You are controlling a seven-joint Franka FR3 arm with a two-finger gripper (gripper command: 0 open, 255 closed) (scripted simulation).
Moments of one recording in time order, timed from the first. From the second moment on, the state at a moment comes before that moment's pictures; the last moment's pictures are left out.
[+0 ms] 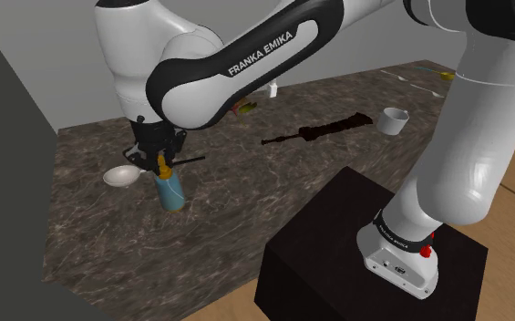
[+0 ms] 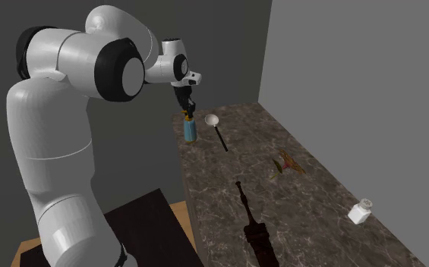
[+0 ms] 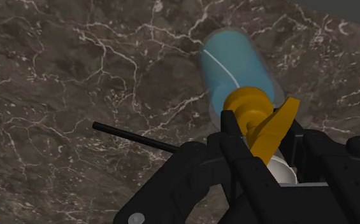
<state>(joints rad) 0.14 0.24 0.59 -1.92 -0.27 2.21 0.81</state>
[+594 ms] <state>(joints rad) 0.14 0.23 0.59 -1.91 -0.26 2.19 0.81</state>
